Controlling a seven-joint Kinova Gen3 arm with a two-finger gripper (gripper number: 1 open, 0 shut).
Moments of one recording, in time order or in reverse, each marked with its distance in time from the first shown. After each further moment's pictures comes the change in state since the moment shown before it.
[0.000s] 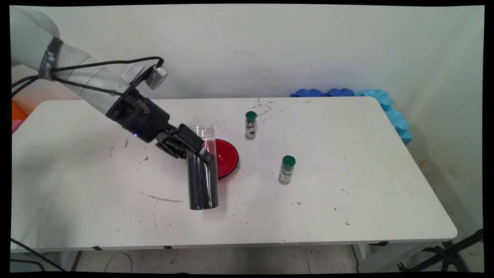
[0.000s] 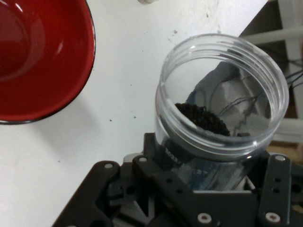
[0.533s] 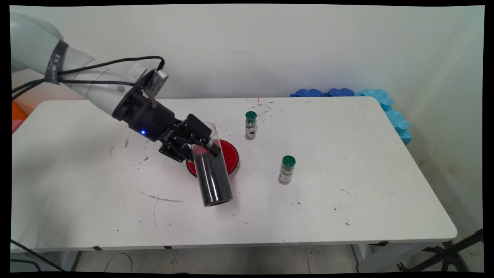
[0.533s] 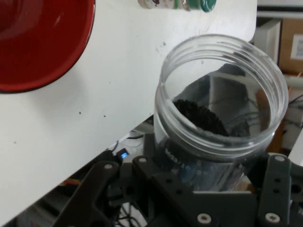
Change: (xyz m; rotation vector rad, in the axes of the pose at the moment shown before) arm 0.004 -0.006 0.007 -0.068 0.020 -0.296
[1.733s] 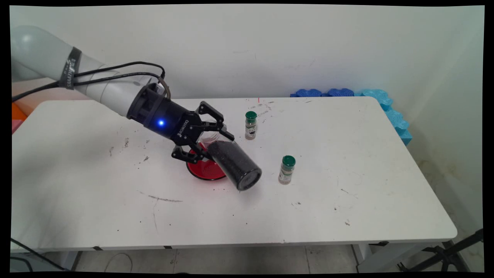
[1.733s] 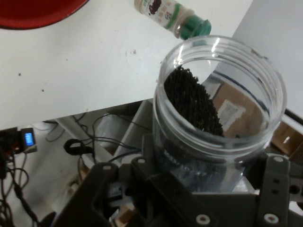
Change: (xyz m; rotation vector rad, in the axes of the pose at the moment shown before) arm 0.011 -0.006 0.017 -0.127 0.018 -0.535
